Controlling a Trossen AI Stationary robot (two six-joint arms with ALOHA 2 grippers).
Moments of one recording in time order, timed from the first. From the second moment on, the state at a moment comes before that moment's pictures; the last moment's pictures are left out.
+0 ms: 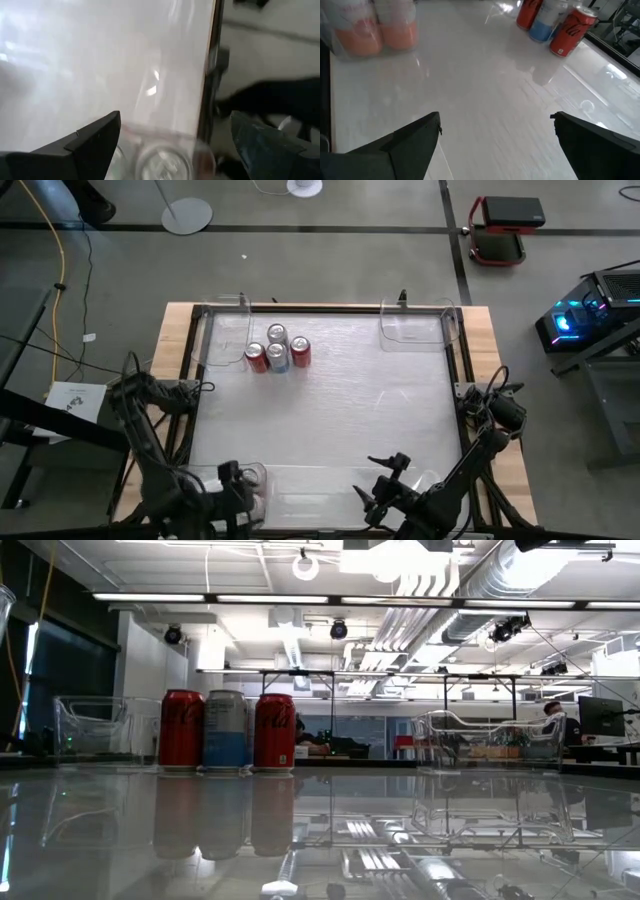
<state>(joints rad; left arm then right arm) -1.01 1.81 1.73 -1.14 -0.65 -1.12 0.90 2.01 1.61 -1.05 1.03 1.22</state>
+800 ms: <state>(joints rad) -0.83 1.13 0.84 -0.67 -0.91 -0.85 0.33 1.80 1.16 -0.42 0.53 0.15</state>
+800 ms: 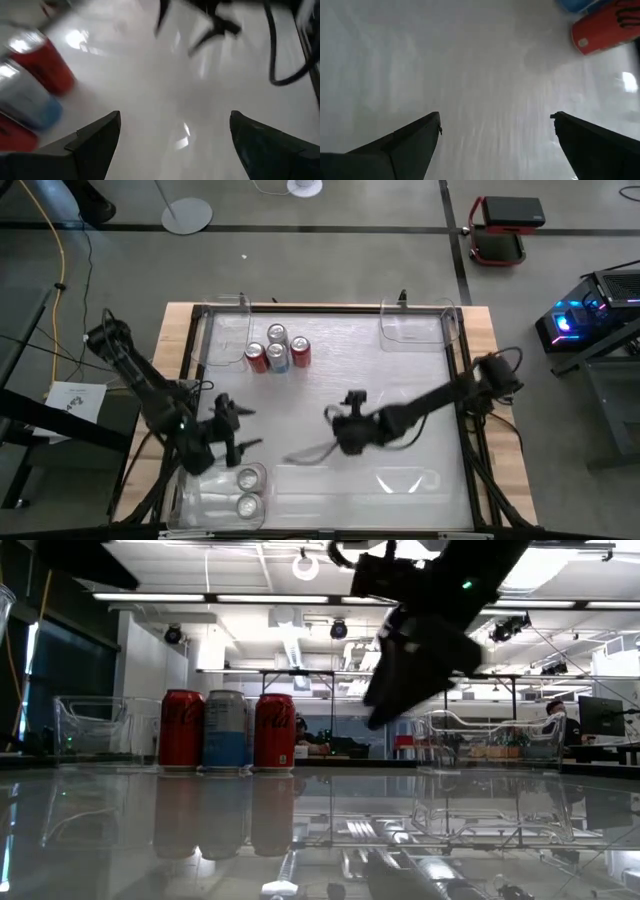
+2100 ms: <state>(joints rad) -0.52 0.92 0.56 -0.05 -1.03 -0.35 -0.35 2.03 1.21 0.49 -0.19 -0.08</state>
